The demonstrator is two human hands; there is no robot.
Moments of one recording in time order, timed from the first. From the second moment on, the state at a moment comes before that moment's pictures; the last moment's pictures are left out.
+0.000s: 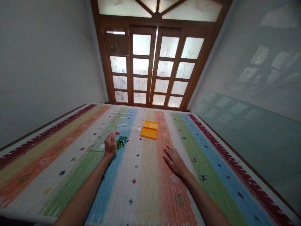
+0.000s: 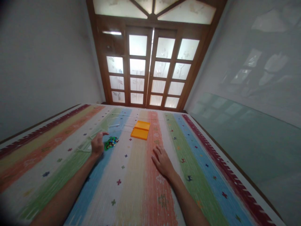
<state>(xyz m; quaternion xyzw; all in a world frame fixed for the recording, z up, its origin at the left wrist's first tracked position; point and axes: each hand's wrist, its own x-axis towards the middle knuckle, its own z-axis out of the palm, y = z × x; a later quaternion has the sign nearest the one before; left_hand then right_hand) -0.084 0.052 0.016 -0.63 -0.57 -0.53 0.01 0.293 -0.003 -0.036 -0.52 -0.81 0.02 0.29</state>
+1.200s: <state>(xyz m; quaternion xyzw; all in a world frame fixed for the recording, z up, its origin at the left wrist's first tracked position) 0.008 -0.018 0.016 -0.71 -0.70 -0.09 0.04 0.287 -0.001 -0.032 -0.50 -0.82 -0.01 0.27</state>
